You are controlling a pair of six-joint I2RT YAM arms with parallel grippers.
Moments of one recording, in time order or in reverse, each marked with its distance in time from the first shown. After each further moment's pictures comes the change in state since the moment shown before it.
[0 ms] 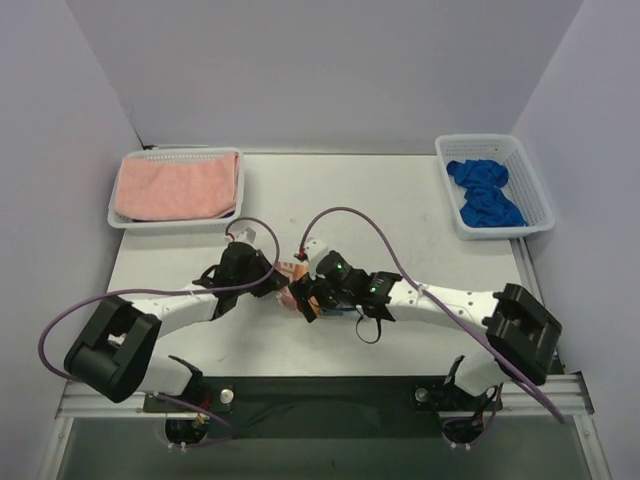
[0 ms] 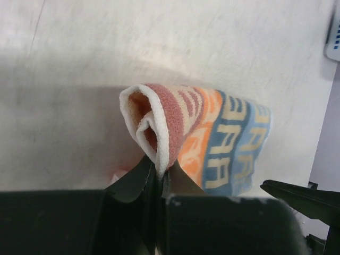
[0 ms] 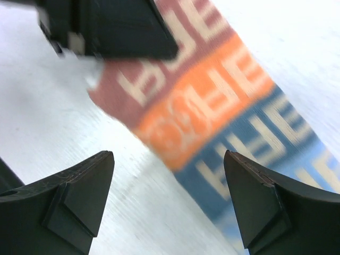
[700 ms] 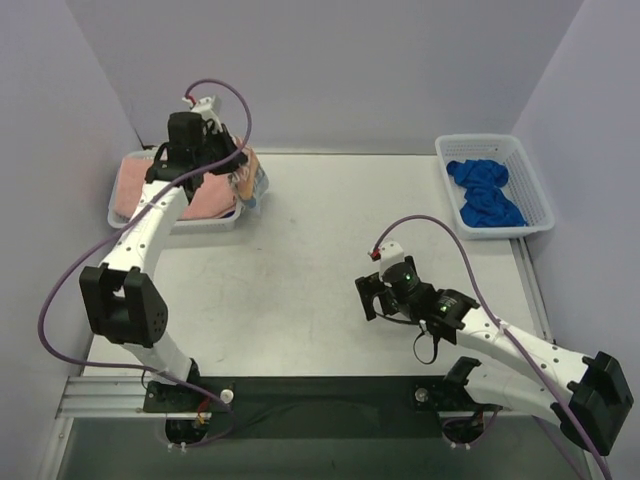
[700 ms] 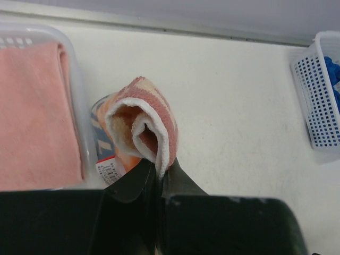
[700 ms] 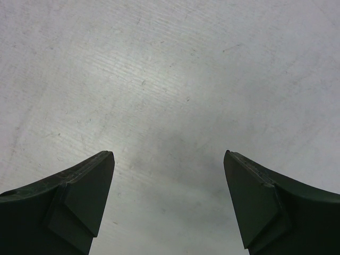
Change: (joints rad) left arm 0.335 0.261 1.048 -0.570 0.074 0.570; right arm -0.187 -0.543 -0.293 -0.278 0.206 0.024
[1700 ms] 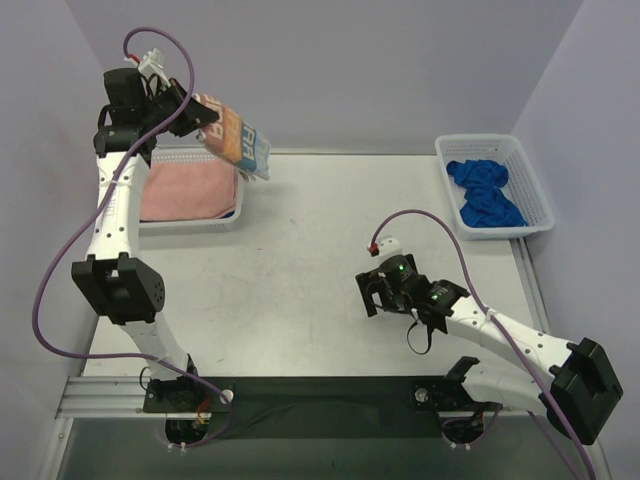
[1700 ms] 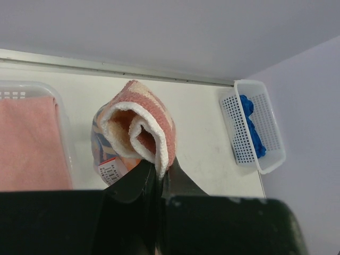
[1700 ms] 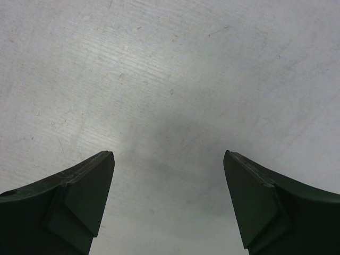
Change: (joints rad) left arm 0.240 0.199 0.544 -0.215 0.359 -0.144; right arm -0.065 0.104 0.032 -0.031 -0.014 -0.001
